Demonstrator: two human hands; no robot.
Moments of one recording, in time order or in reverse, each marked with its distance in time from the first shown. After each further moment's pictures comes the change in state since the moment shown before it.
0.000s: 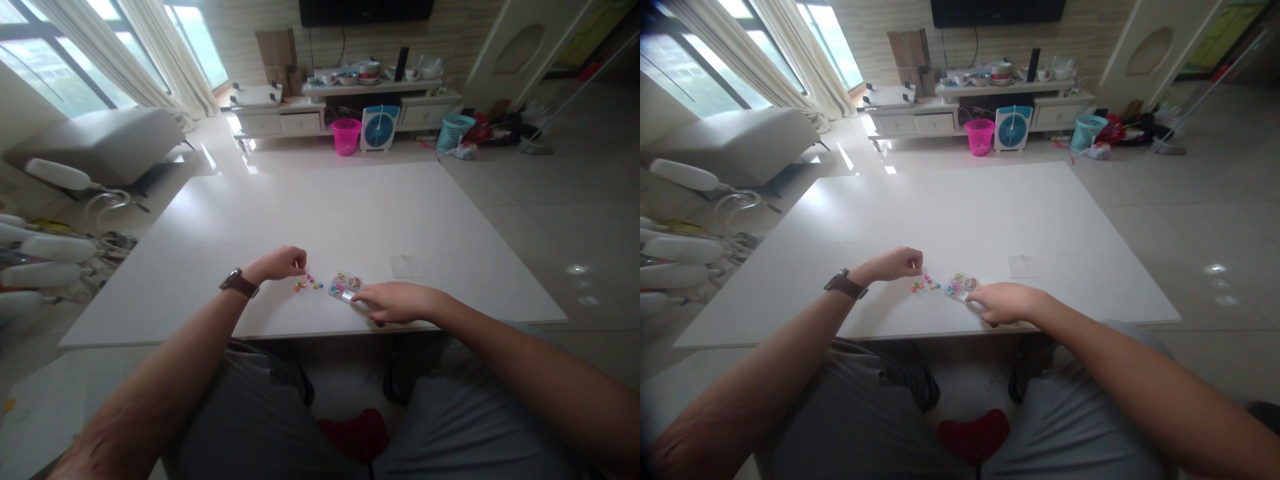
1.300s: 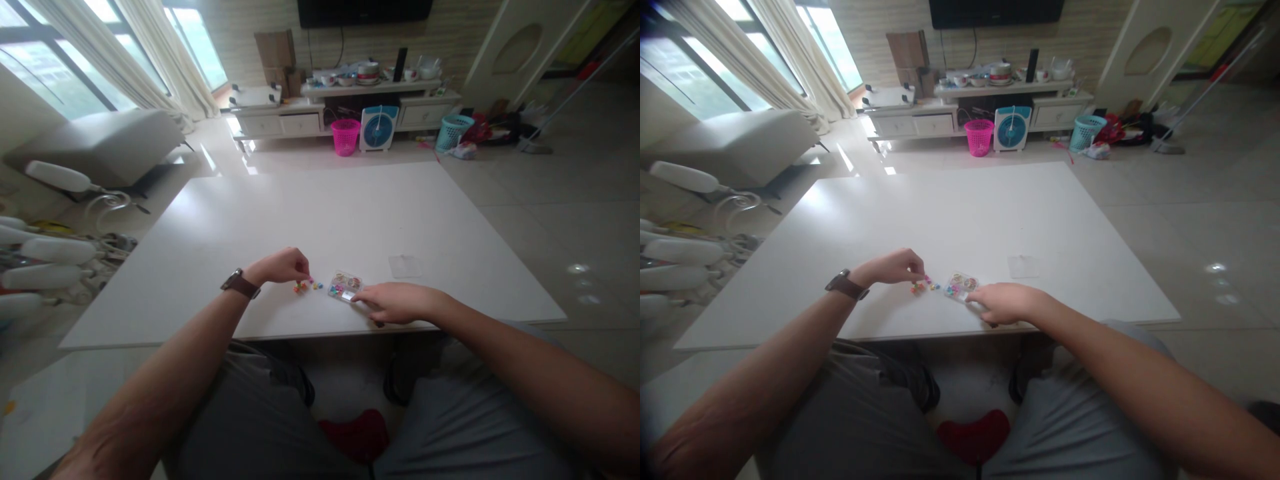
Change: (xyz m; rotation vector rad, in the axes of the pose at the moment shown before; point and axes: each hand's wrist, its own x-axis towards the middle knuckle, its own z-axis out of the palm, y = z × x) left_hand 0.001 0.009 -0.002 -0.139 -0.108 0.095; right_hand 0.001 0.001 0.001 -0.001 -0.012 0.007
